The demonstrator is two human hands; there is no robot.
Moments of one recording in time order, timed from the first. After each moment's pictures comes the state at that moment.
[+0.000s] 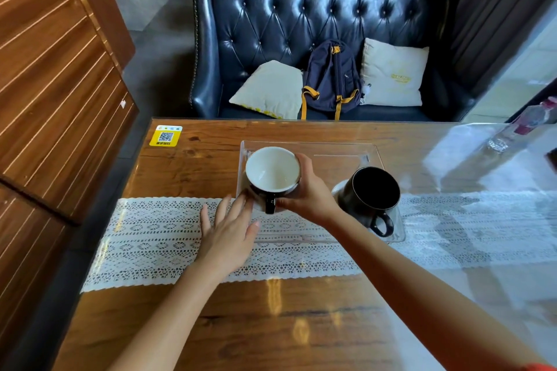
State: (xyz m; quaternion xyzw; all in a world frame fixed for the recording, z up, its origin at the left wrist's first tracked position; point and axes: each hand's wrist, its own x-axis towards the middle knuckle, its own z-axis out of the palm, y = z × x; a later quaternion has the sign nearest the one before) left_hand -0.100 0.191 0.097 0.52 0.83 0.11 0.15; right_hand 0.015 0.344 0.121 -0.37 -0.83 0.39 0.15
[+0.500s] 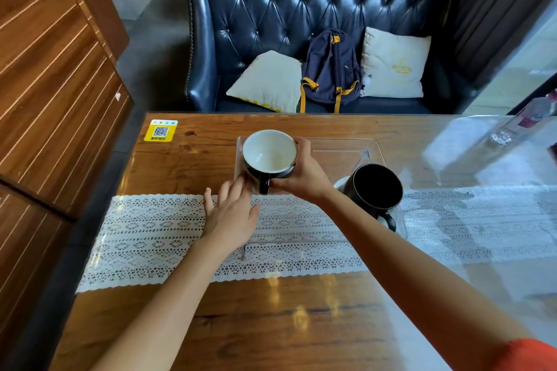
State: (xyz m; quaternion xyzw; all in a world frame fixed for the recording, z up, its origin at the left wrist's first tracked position) left_hand -0.111 0.226 0.101 0.51 0.84 0.12 0.15; right_hand -0.008 0.367 0.126 -0.39 -0.81 0.41 0.15
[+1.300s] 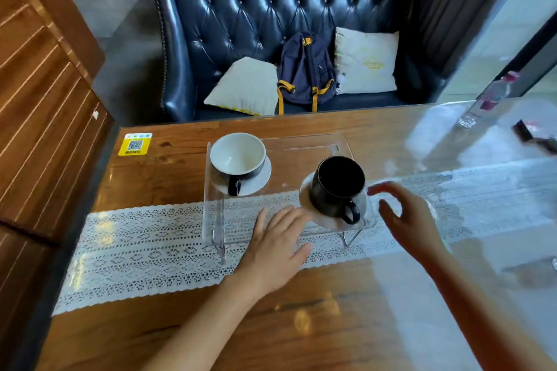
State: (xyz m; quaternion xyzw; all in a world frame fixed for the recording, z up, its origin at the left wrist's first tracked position) left_hand 0.001 0.225 0.124 0.67 0.68 0.20 0.20; right_hand 0.212 0.361 0.141 -0.47 -0.80 0.27 0.26
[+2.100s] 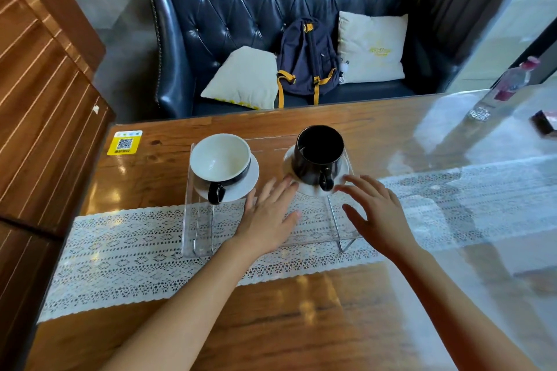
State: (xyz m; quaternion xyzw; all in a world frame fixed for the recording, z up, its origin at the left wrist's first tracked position) left_hand -0.016 0.303 0.093 0.64 0.73 0.12 0.22; right_hand 0.194 0.398 0.099 -0.43 -0.89 0.14 0.11
